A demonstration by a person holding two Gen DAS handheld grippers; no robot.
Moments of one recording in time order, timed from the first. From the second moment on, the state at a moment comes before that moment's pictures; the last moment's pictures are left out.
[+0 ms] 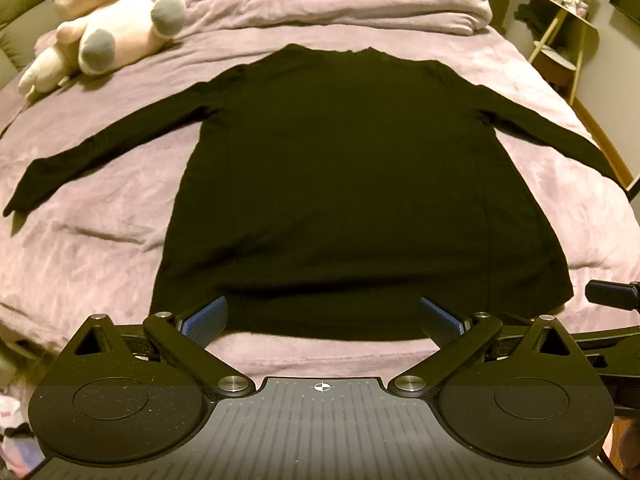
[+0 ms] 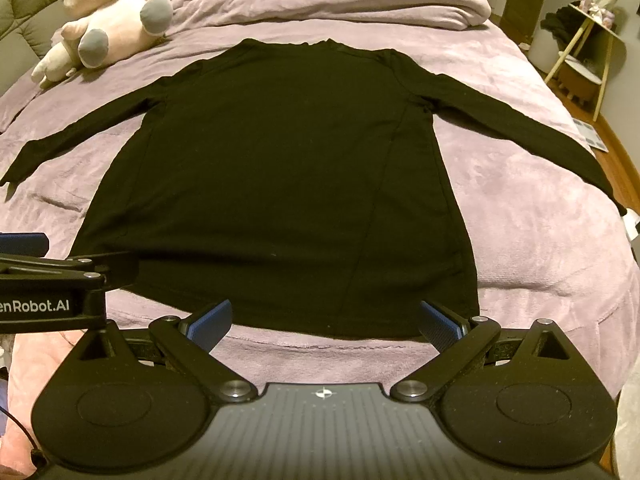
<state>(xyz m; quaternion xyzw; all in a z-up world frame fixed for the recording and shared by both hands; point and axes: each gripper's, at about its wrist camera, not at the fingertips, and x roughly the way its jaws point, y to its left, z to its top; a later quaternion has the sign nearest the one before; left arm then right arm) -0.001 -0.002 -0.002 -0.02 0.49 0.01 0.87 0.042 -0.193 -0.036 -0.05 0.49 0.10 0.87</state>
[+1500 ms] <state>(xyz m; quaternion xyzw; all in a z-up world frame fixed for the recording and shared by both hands) 0.010 0.004 -0.025 -0.04 0.52 0.01 0.85 0.049 -0.198 -0.054 -0.03 0.51 0.11 0.85</state>
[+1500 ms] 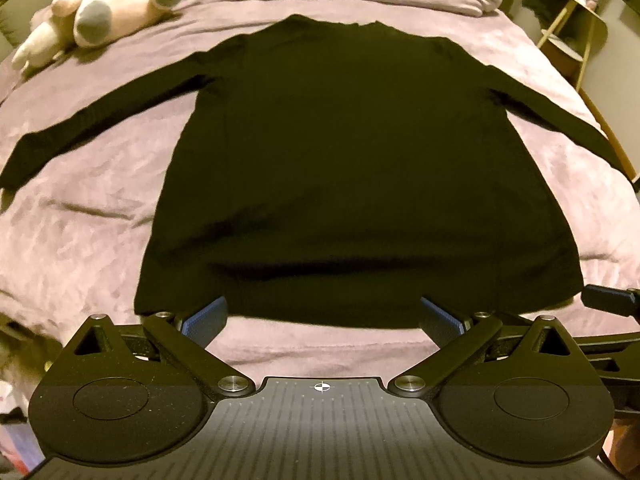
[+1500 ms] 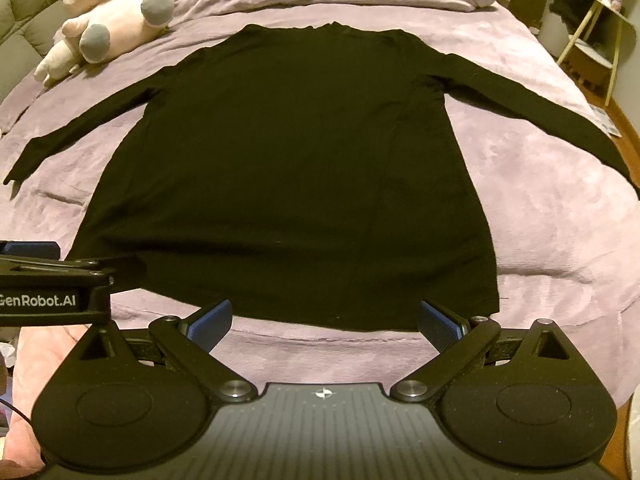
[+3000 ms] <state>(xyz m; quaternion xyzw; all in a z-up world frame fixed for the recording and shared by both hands) 0.124 0.044 -0.118 -0.11 0.52 0.10 0.84 0.263 -0.618 -0.169 0.48 0.26 -0.21 0.81</state>
